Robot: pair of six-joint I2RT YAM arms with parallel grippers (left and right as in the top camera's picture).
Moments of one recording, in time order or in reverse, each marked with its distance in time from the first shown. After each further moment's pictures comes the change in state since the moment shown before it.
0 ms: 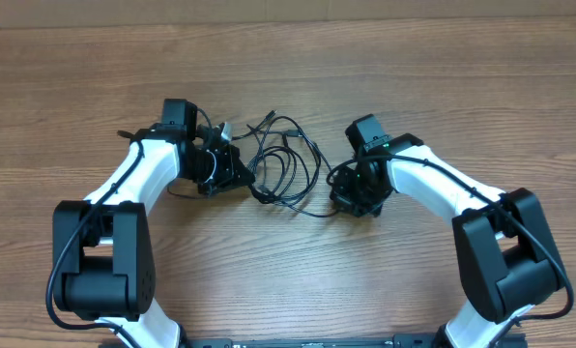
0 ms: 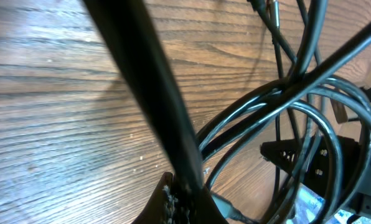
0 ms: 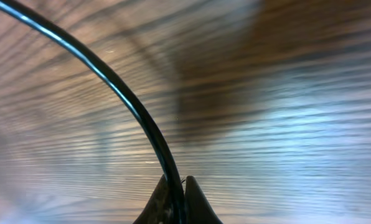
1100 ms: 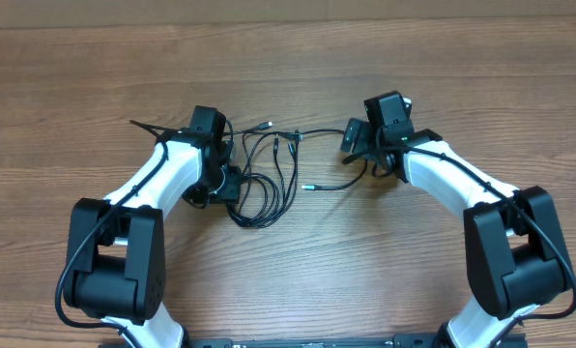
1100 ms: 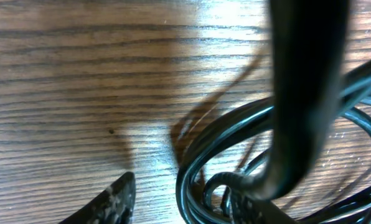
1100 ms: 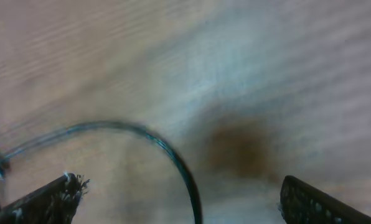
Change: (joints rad) left arm -0.129 0.000 0.000 -0.114 -0.587 0.142; right arm -0.083 -0.002 -0.004 0.416 0.462 -0.192
